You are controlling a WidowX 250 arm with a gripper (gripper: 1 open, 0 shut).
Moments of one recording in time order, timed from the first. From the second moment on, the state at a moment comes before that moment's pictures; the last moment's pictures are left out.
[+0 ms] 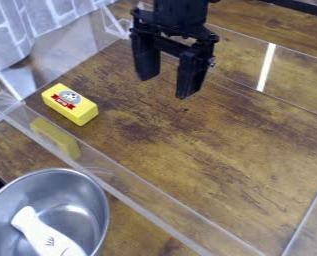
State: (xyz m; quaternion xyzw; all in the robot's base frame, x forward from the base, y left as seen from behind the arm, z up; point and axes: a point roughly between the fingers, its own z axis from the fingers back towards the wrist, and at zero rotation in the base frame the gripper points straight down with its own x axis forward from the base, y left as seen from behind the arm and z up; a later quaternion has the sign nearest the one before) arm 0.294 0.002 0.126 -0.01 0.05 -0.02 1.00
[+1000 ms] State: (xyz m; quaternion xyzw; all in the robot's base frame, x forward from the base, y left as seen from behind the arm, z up) arm 0.296 -0.004 0.126 -0.01 0.06 -0.03 1.00
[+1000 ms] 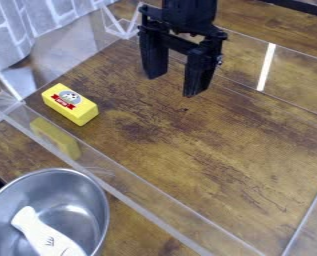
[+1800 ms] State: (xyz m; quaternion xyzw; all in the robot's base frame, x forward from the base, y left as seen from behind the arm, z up) arm 0.285 -0.003 0.135 -0.01 0.06 -0.03 1.00
